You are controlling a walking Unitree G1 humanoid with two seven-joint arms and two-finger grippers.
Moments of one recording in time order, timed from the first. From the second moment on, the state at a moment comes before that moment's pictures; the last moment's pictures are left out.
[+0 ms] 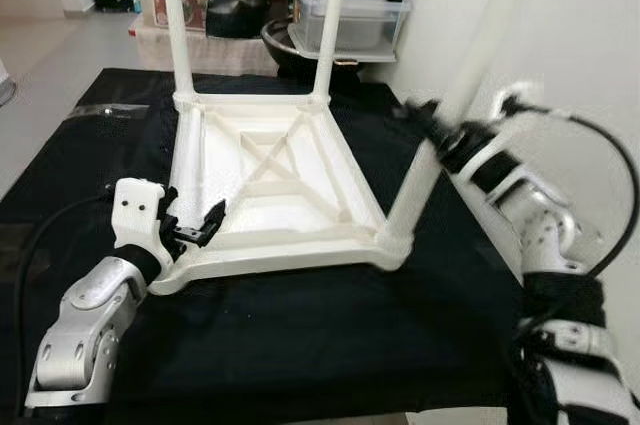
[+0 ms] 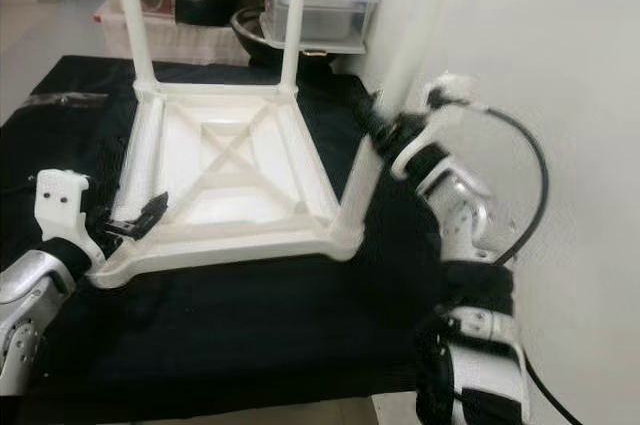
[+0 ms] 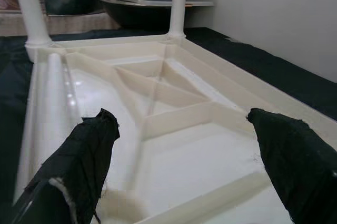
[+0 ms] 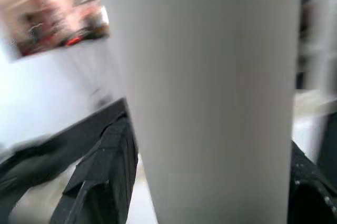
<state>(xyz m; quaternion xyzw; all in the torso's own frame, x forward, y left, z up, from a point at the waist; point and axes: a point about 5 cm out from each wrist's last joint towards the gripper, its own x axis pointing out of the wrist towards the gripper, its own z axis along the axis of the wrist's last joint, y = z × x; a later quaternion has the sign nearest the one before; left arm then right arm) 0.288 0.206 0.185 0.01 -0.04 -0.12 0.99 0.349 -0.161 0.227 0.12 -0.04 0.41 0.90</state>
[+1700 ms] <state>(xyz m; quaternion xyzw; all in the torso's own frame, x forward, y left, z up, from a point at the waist) 0.292 0.205 0.184 0.01 -0.04 -0.13 0.99 0.347 -0.218 0.262 0.11 -0.13 0.34 0.92</state>
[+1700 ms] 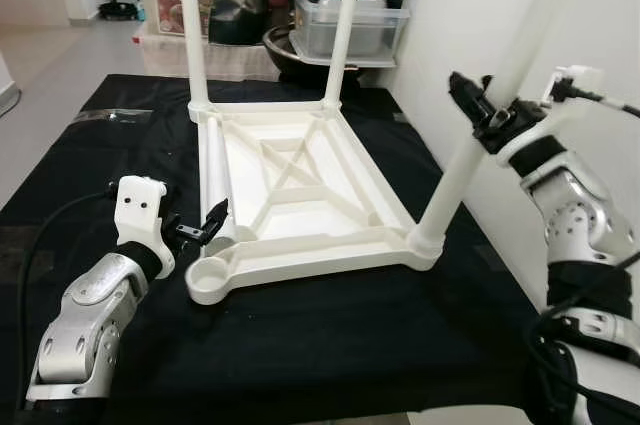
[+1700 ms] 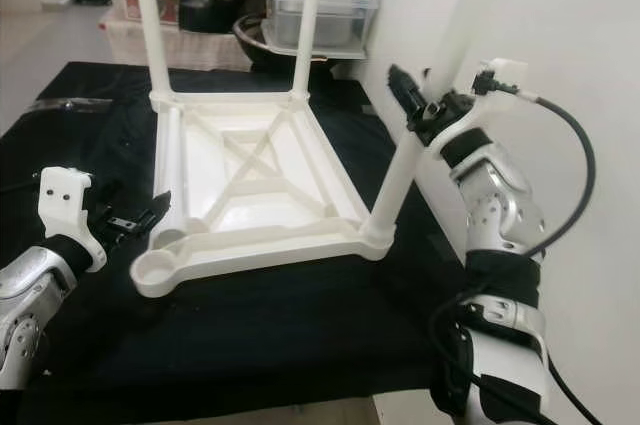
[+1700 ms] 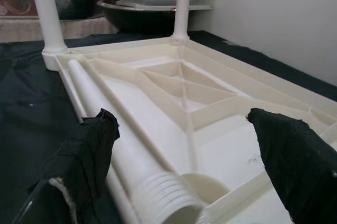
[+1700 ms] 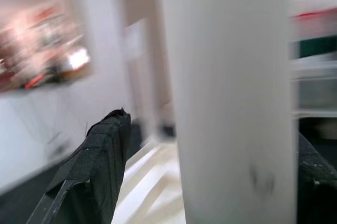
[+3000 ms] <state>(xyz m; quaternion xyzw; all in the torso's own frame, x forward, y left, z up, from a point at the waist) 0.294 0.203 0.183 0.01 -0.04 -0.14 0.99 0.339 -0.197 0.161 0.06 0.03 -0.17 0.98</state>
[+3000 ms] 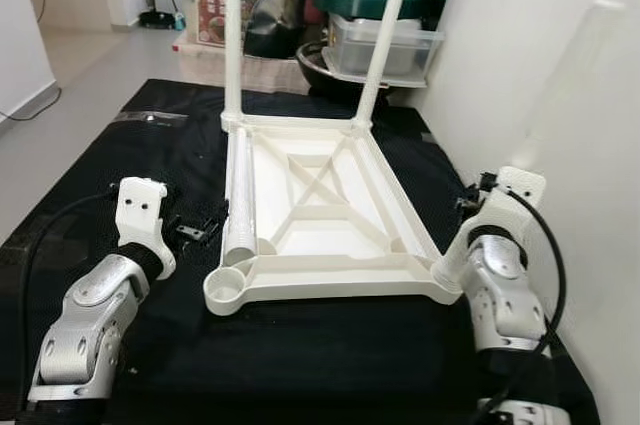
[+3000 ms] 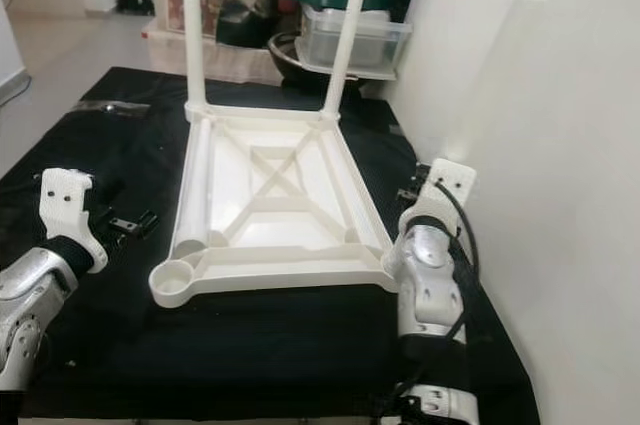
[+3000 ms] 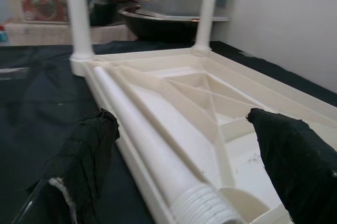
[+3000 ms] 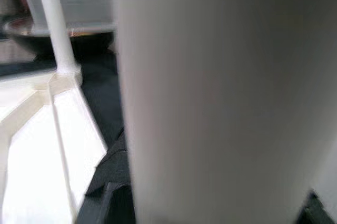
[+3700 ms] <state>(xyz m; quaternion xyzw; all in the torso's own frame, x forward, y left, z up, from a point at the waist) 0.298 0.199 0.186 0.01 -0.05 -0.15 0.99 0.322 -0.123 0.220 0.05 -0.09 0.49 0.86</state>
